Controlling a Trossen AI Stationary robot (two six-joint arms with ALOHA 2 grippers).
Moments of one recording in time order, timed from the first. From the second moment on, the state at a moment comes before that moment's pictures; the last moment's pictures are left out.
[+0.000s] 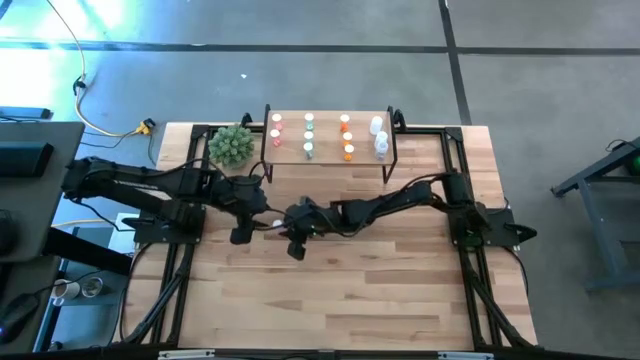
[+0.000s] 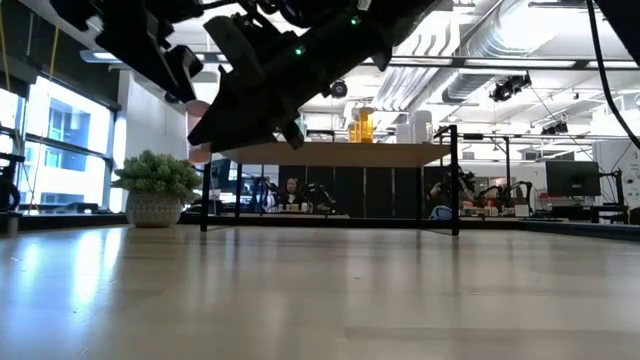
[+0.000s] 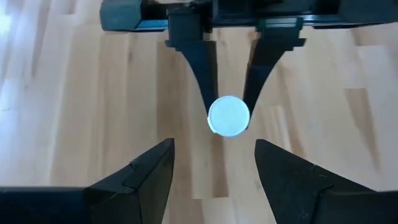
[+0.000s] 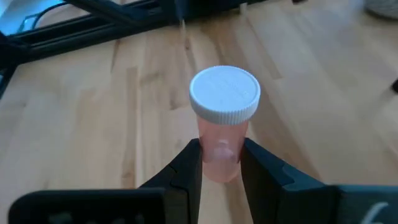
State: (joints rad) left arm 0.08 1.04 0.81 -0.66 0.02 0.03; right arm 0.10 2.11 1.50 0.03 0.10 0.29
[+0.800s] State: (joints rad) left arm 0.20 1.18 0.81 -0.56 0.08 0.05; right arm 0.02 2.11 1.55 -0.08 0.04 0.25
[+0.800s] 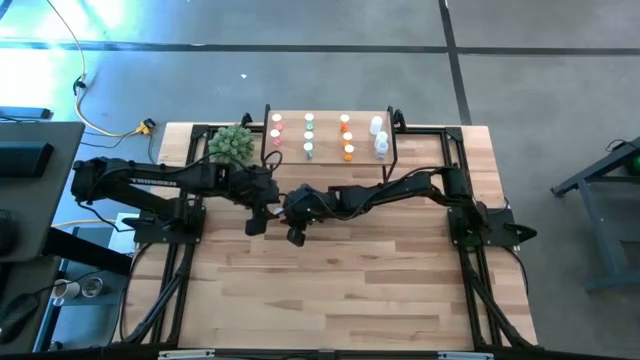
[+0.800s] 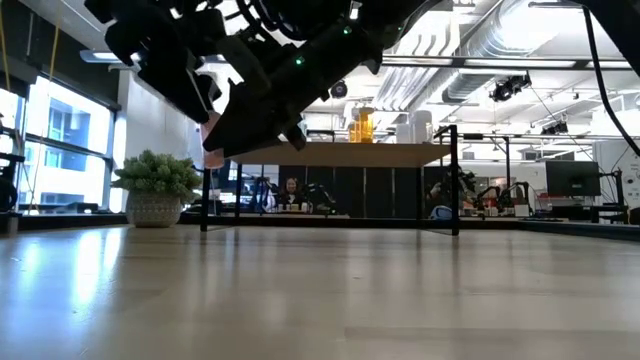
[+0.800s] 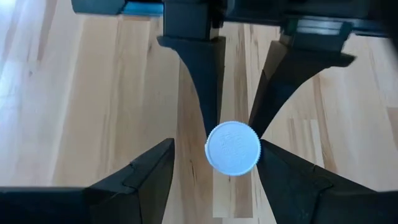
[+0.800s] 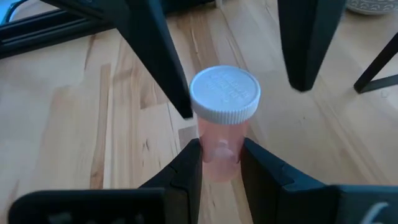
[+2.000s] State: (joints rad) left arm 0.20 1.21 0.81 -0.52 0.14 0.01; right arm 0.02 2.11 1.55 -0.08 0.04 0.24
